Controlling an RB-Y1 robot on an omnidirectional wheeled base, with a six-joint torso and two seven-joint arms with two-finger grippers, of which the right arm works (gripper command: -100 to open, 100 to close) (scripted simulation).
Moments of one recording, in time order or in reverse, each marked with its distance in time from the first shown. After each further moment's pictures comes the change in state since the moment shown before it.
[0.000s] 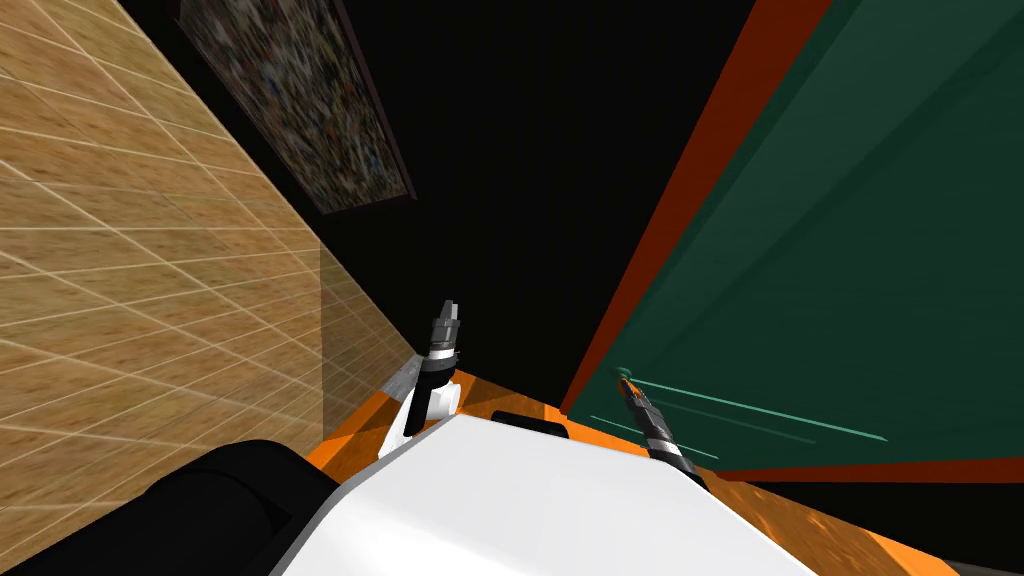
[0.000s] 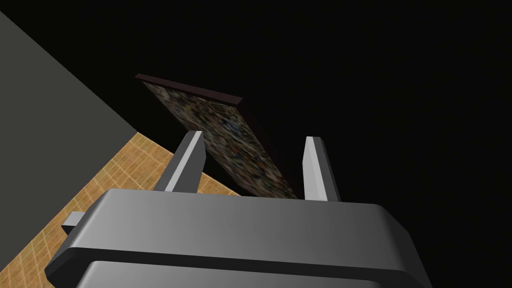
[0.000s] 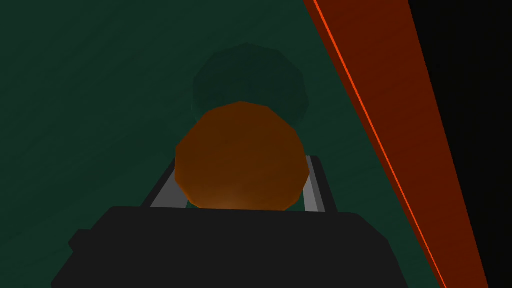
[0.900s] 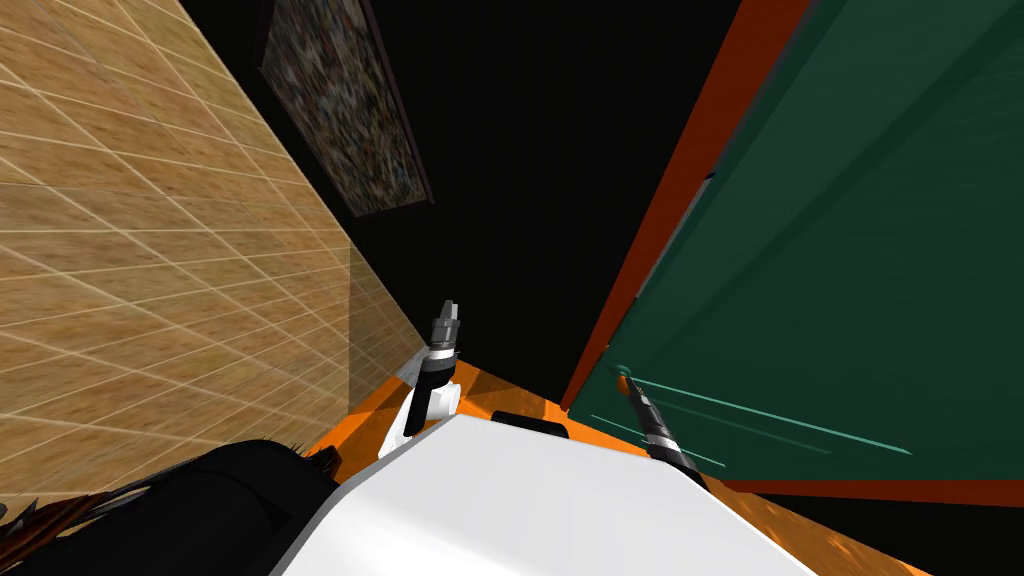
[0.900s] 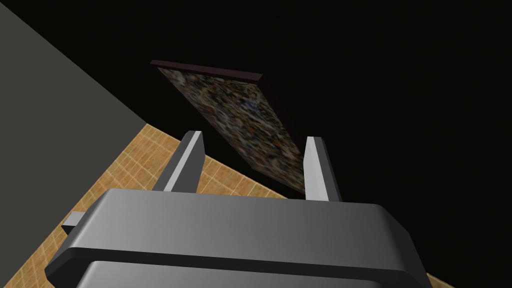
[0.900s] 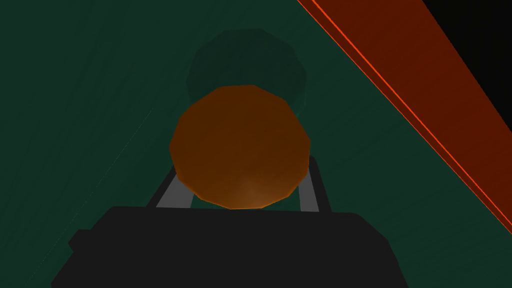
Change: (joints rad) arm -0.018 -0.011 0.029 0.016 -0.096 0.015 -0.212
